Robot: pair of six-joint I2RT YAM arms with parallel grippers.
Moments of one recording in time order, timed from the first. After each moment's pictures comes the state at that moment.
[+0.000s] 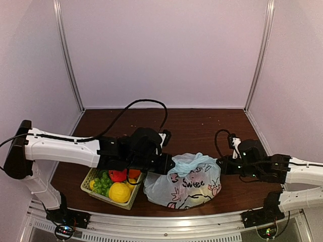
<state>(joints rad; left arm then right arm) -1.21 1.61 1.13 -0.20 -0.11 -0.76 0.88 0.86 0.48 -0.27 0.25 0.73</state>
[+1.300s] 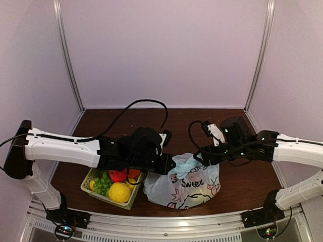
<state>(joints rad) -1.21 1.61 1.13 -0.19 -0.09 -0.76 0.88 1.15 0.85 -0.41 0.04 0.40</state>
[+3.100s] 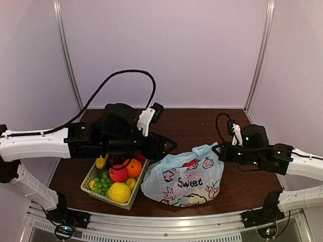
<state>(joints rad) -1.19 1.38 1.16 -0.22 -0.12 -0.47 0.83 0.90 0.63 -0.26 0.17 0.73</state>
